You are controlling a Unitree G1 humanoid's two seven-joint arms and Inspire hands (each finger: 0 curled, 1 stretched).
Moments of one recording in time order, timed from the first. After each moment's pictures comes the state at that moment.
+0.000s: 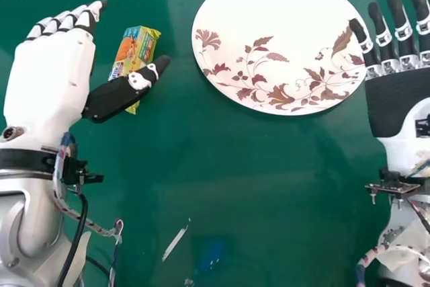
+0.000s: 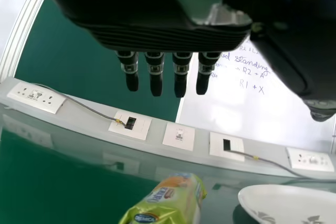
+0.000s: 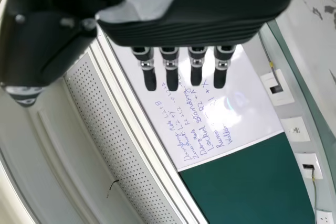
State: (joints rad) left arm 0.00 -0.01 -0.03 -0.93 1.51 0.17 -0.70; right arm 0.00 -0.14 -0.37 -0.15 0.76 -0.20 0.70
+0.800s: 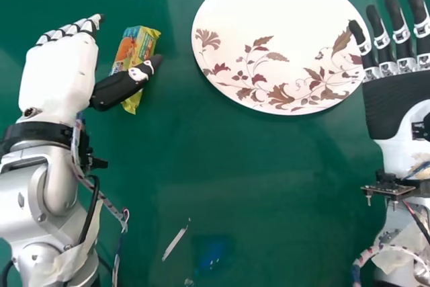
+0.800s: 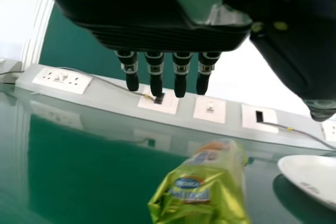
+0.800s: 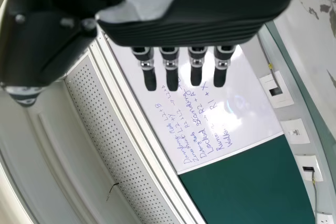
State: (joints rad) left arm -0.10 -0.05 -0.02 -0.76 1.63 0.24 -0.74; right arm 0.02 -0.12 -0.36 -0.15 0.75 -0.21 0.69
